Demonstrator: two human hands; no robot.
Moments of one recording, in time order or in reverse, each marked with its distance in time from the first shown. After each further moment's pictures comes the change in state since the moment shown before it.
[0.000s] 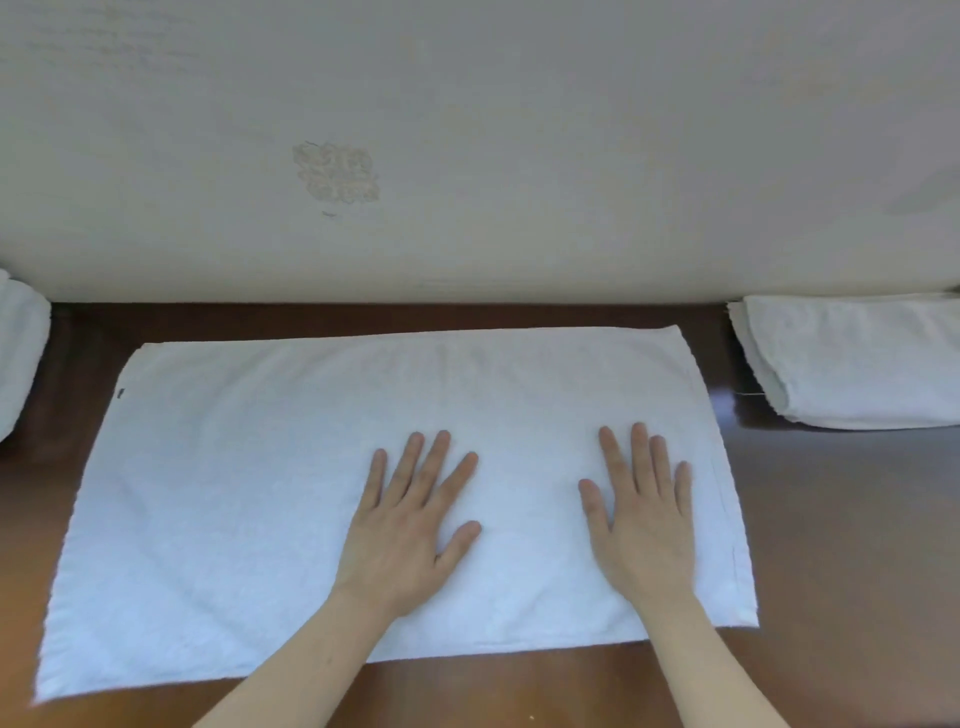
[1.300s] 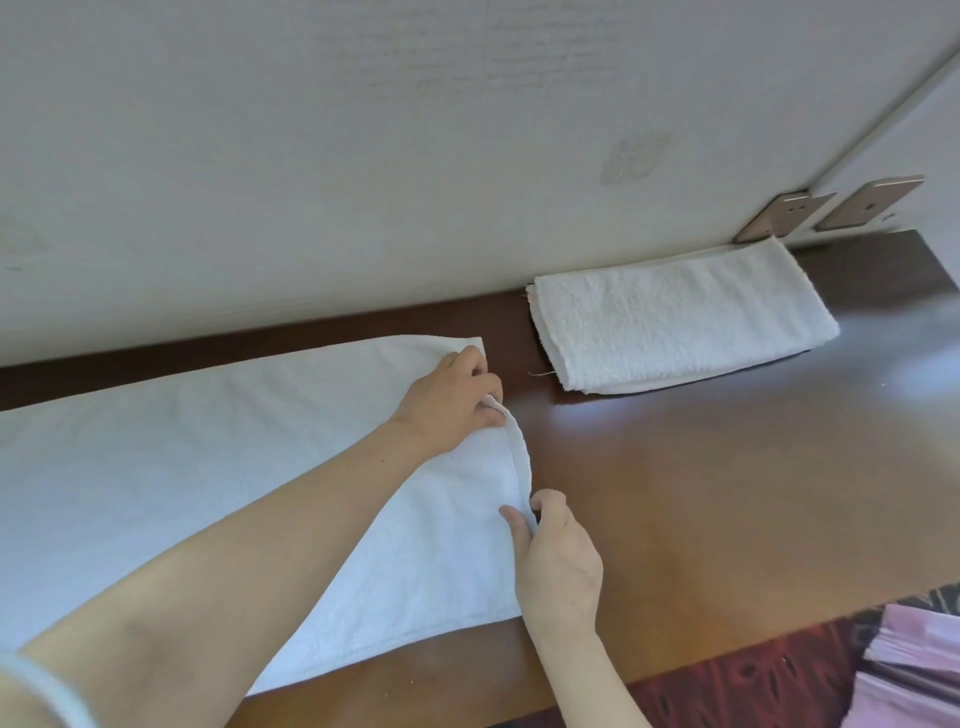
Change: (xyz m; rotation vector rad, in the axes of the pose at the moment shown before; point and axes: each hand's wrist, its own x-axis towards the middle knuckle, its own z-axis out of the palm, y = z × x) left_hand 0.219 0.199 -0.042 -0.365 -0.115 0.274; right_hand -0.031 0.100 -0.023 0.295 0.311 0.253
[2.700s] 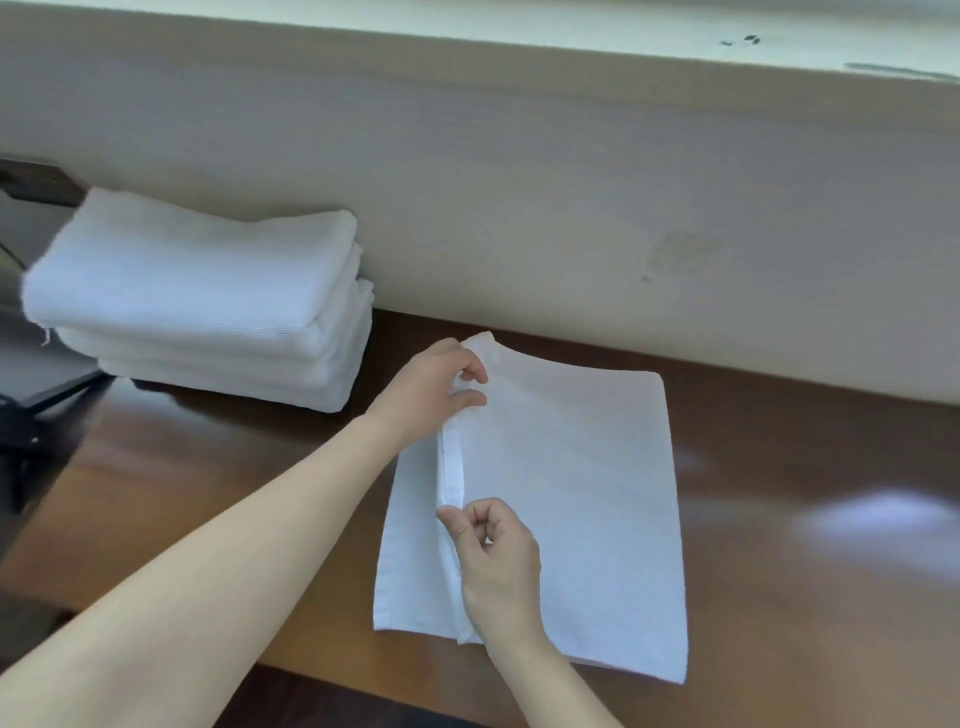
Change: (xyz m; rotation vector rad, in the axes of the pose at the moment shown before) left_hand -0.373 -0.322 -0.212 -0.271 0.382 -0.421; right_hand -0.200 -0.448 0.081 0.859 -0.736 0.060
